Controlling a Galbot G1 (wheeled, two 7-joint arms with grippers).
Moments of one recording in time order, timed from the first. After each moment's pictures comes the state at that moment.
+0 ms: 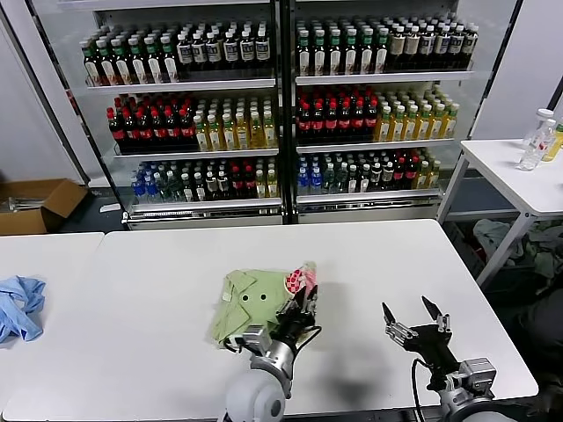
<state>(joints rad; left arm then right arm) 1.19 -1.57 -0.06 -1.81 -0.45 0.28 -0.17 -1.59 1.07 0.57 2.23 0.46 -0.31 0.14</state>
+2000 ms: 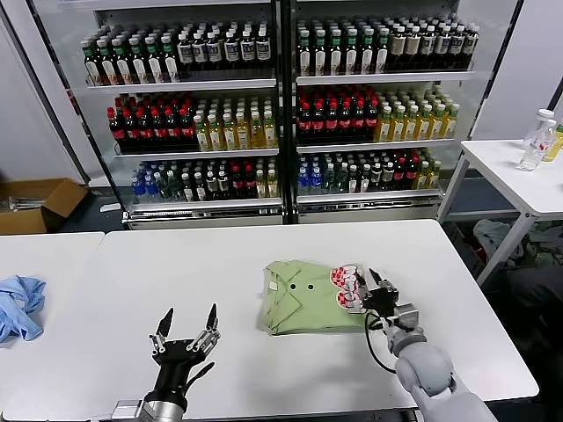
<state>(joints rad) 1.69 -1.43 -0.41 -2.28 -0.22 0.12 -0.18 -1.09 1.10 0.26 1.72 0.34 -0.21 0.11</state>
